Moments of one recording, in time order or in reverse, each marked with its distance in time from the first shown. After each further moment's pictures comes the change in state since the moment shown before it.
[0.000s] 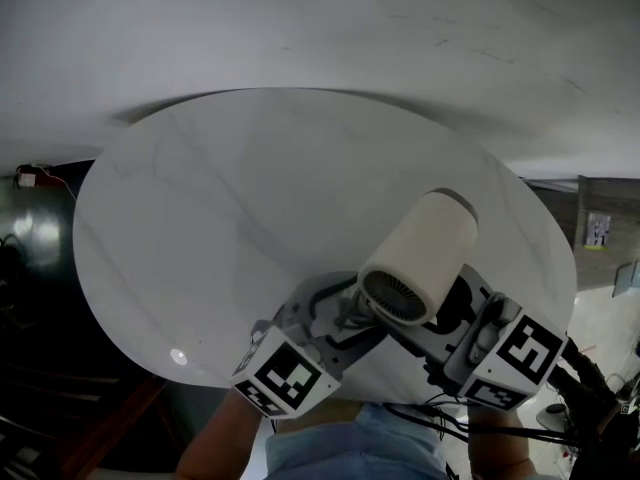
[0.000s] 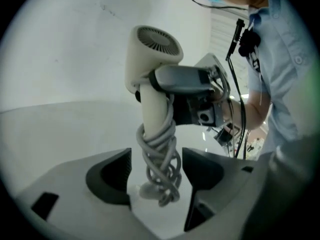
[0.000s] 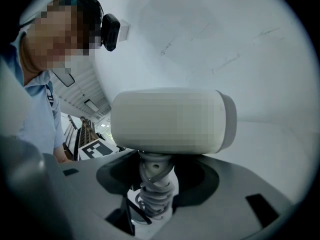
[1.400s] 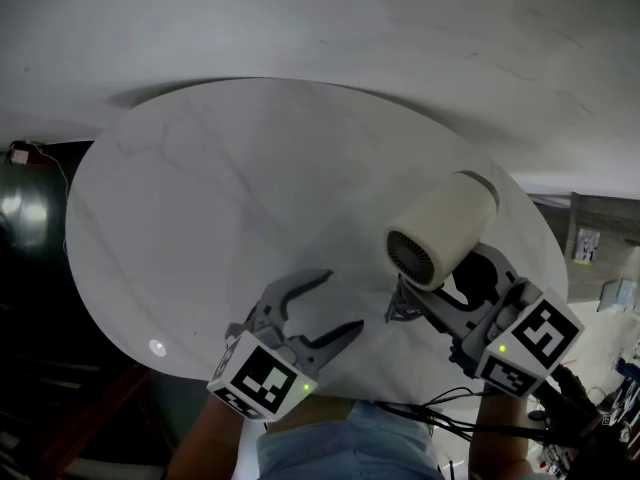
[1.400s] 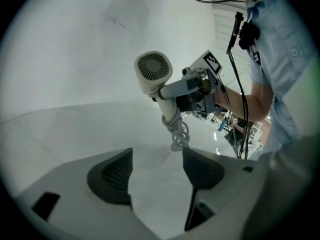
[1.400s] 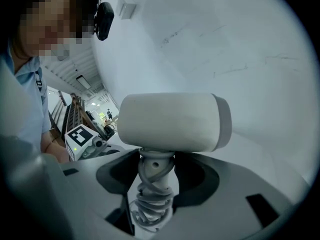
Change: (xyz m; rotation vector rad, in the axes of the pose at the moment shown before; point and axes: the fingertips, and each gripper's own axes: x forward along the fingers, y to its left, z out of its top) left arm -0.041 0.020 -0.021 -0.022 -0.007 0.133; right arm -0.004 -0.026 0.003 -0.142 0.171 -0.143
